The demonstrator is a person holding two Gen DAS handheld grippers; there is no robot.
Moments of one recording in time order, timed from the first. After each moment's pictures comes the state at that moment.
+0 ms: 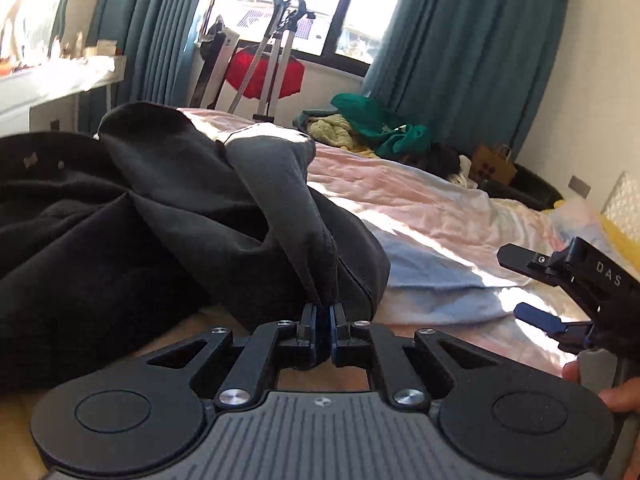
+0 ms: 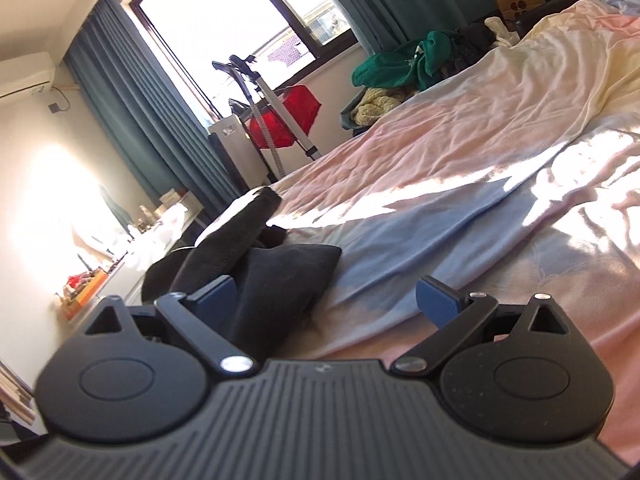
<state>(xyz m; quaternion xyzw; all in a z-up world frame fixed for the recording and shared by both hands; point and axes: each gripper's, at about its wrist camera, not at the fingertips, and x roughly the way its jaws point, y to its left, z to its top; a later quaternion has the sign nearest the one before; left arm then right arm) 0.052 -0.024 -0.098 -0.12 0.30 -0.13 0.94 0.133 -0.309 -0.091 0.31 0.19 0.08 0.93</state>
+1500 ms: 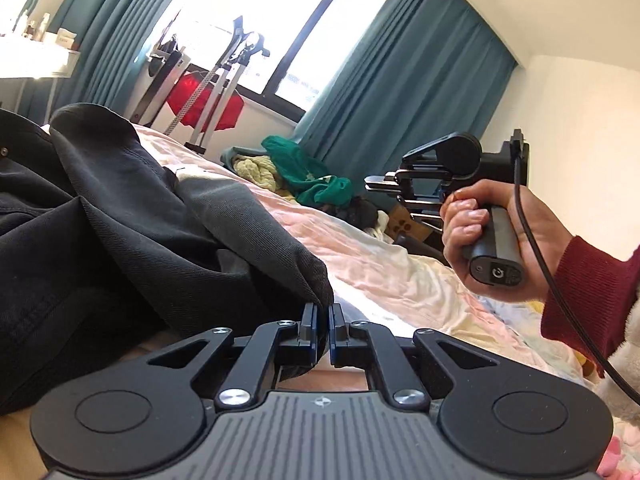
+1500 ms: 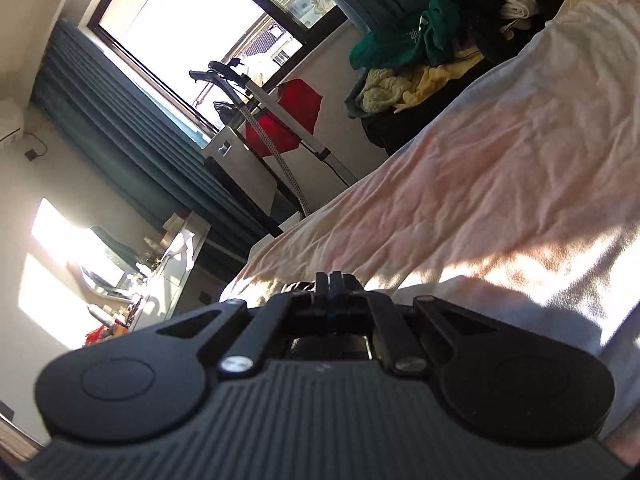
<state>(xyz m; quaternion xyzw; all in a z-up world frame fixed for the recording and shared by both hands) 0.060 0.001 -0.110 -0.19 0.21 -0.24 0.93 0.315 -0.301 -0.015 0.38 0.26 0.06 0.88</state>
